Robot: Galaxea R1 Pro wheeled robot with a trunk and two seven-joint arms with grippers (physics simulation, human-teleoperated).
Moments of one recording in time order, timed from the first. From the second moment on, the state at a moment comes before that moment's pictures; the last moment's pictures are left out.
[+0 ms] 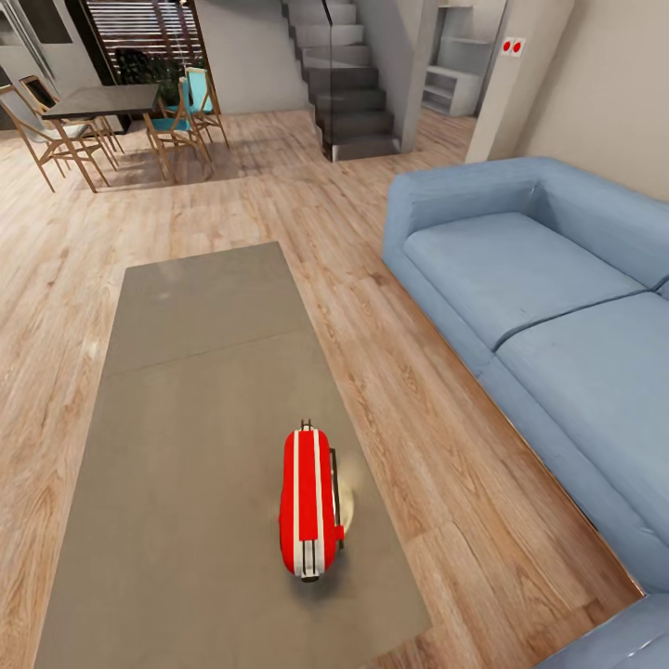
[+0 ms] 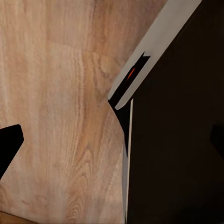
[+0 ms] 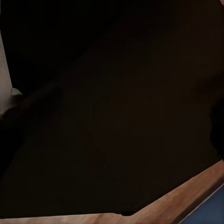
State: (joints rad) left arm 0.01 0.09 0.54 -0.09 0.06 -0.16 -0.15; right arm -0.04 0.07 0.08 -0.13 0.82 -0.24 -0.11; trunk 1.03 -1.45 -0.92
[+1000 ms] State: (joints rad) left arm 0.01 0.09 0.54 -0.09 0.06 -0.16 -0.15; right arm -0.04 0.07 0.03 -0.09 0.82 -0.23 -0.11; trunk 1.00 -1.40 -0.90
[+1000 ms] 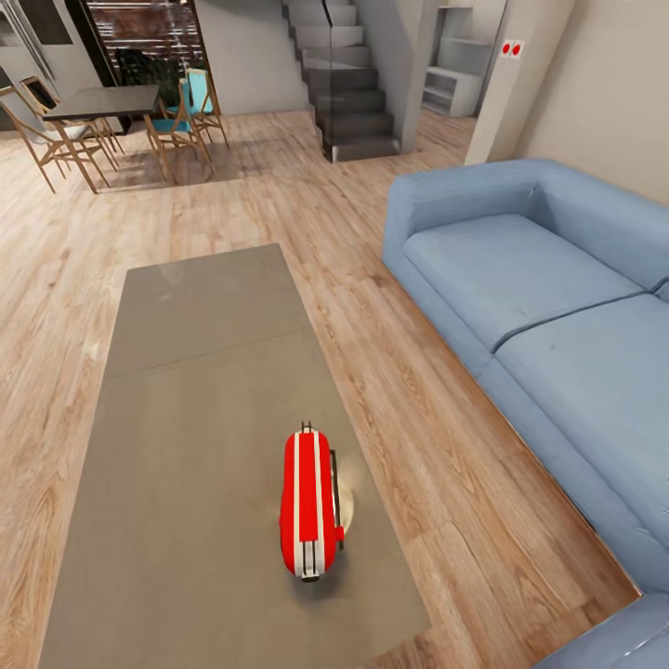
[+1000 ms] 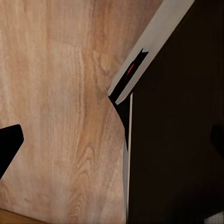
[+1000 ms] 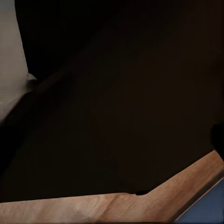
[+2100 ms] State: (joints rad) left arm 0.04 0.09 0.52 -0.06 0.06 -0.16 -0.13; right arm -0.03 0.07 0.03 -0.06 0.83 -0.26 -0.12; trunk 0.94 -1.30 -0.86
